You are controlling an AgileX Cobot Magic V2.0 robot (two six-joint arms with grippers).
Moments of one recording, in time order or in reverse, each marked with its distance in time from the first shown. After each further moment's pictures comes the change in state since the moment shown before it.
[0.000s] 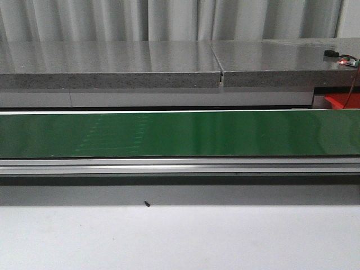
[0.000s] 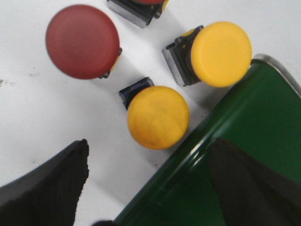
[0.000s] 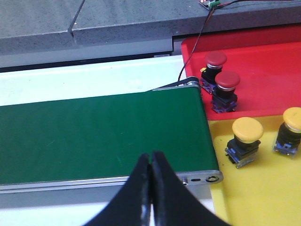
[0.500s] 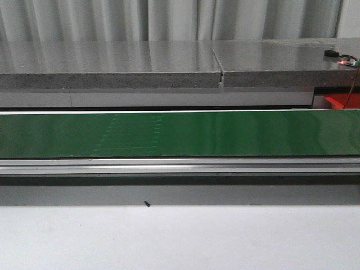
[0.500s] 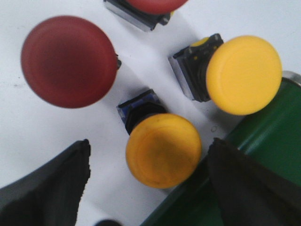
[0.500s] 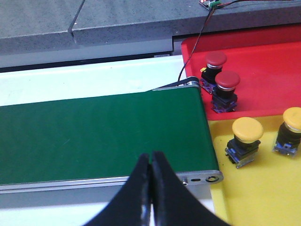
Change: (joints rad) left arm 0.000 0.093 -0.053 0.000 0.014 -0.004; right arm 0.000 0.000 0.000 0.000 0.000 0.000
